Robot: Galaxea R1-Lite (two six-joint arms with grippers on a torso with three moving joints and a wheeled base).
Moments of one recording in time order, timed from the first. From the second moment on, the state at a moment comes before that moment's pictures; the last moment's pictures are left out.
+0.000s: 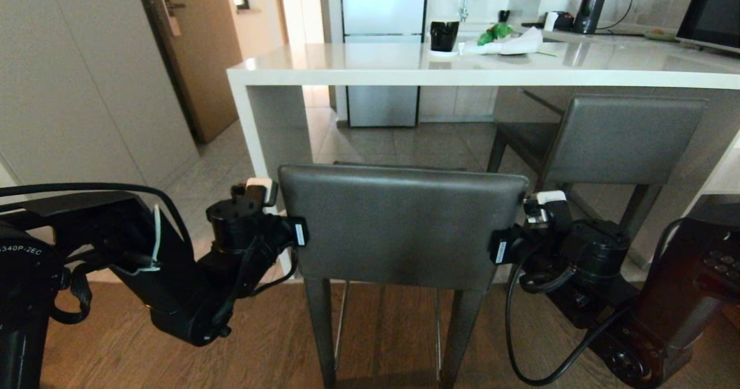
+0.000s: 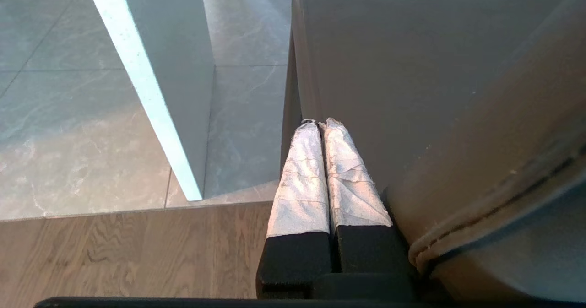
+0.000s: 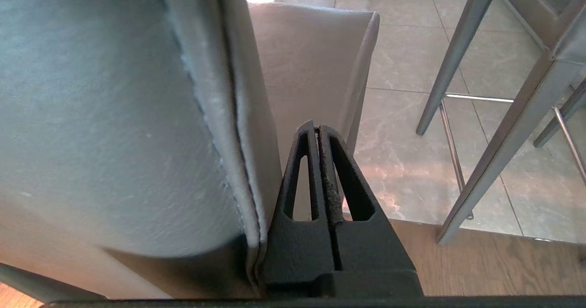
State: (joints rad) left arm -0.43 2.15 -0.78 -1.32 0.17 -0.10; right arm 0.40 2.11 -0.52 -1.52 -0.15 -0.01
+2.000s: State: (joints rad) left arm -0.40 2.23 -0.74 -1.47 0.19 -0.01; right arm 0.38 2.19 -0.71 -1.51 -0.16 -0.09
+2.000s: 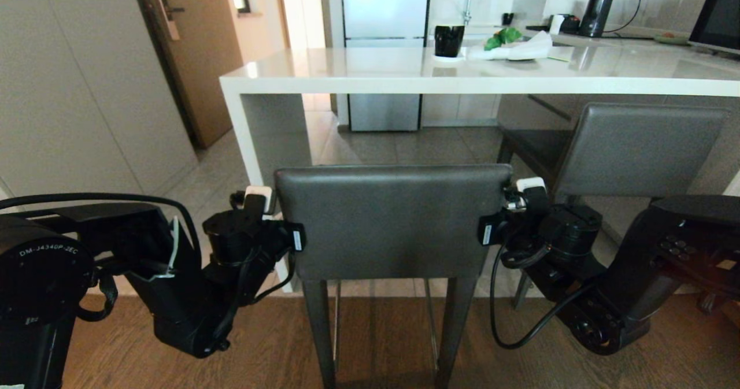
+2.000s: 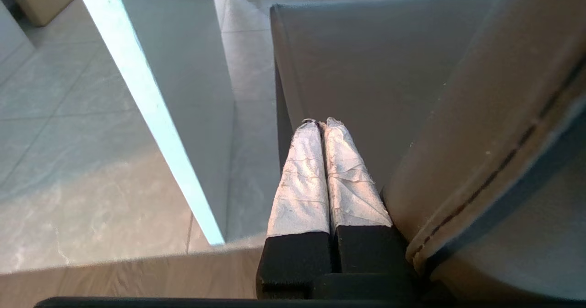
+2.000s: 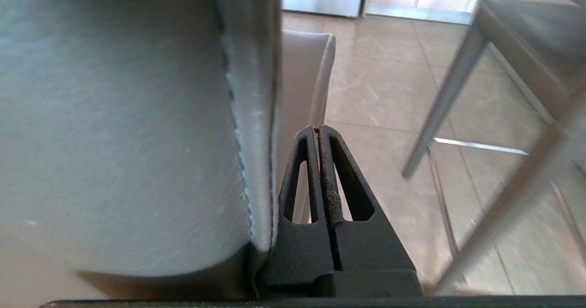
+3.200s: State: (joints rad) left arm -0.41 2.22 -0.71 -1.47 0.19 -0.01; right arm 0.38 2.19 -0.70 -1.51 -0.16 -0.09
